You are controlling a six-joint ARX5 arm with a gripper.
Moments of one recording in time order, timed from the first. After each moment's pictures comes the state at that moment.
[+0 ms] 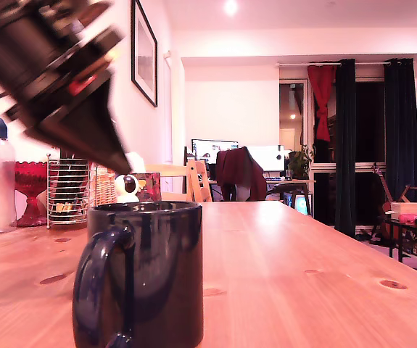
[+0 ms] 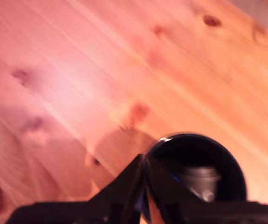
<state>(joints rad) -0.69 1.16 0.66 -0.24 0.07 -0.07</state>
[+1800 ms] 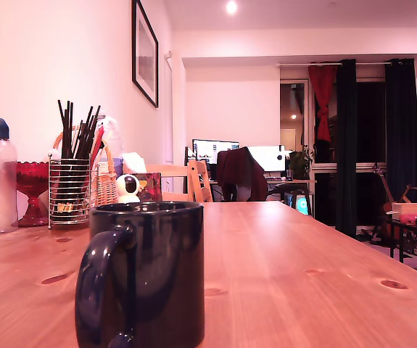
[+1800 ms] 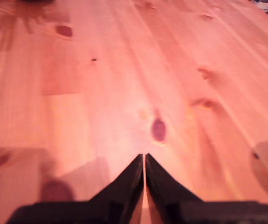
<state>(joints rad) -0.13 0.76 0.08 0.23 0.21 -0.14</state>
